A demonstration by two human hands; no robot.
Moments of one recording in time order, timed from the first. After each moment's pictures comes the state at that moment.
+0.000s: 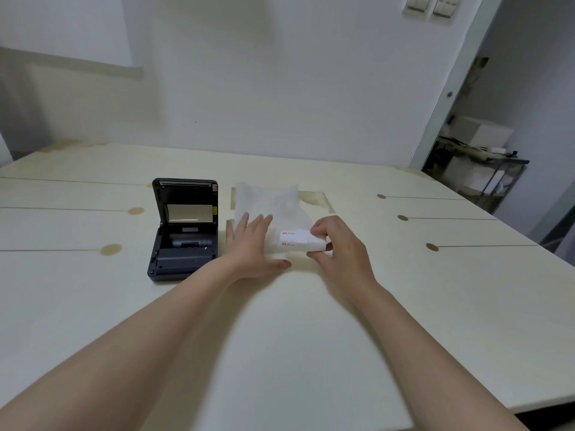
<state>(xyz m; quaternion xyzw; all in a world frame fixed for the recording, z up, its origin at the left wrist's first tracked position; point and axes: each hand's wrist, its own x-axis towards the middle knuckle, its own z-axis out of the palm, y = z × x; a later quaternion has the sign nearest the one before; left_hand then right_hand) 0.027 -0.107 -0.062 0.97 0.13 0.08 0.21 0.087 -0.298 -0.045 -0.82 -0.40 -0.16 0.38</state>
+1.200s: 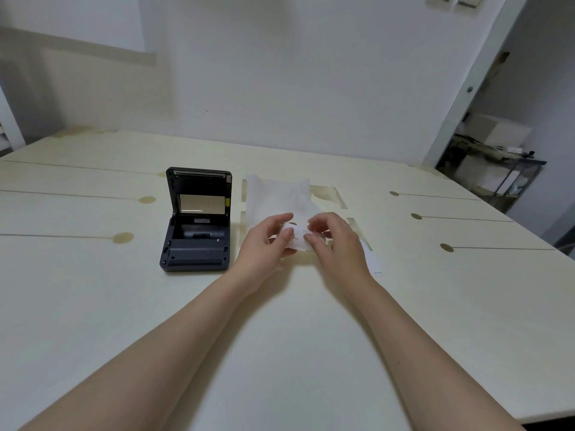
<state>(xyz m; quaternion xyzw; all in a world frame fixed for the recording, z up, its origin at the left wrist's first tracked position) 0.006 -0.131 -0.065 0.67 0.09 0.23 0.70 0.085 -0.265 -0.051 -0.82 -0.37 -0.12 0.42</state>
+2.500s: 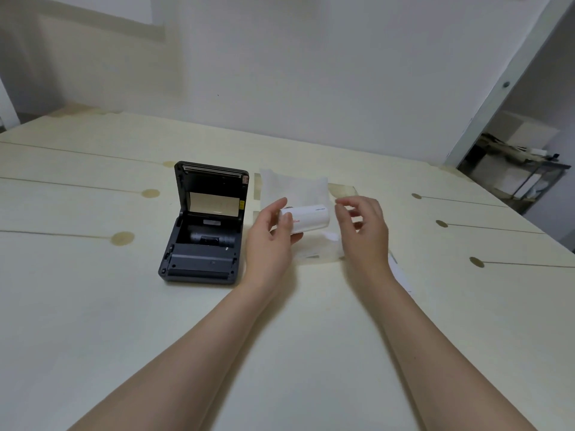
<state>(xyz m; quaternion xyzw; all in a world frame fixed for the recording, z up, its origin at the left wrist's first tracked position) 0.027 -0.119 -0.065 0.56 0.18 0.36 0.72 0.120 -0.229 -0.044 -0.77 -0.27 -0.16 0.56</state>
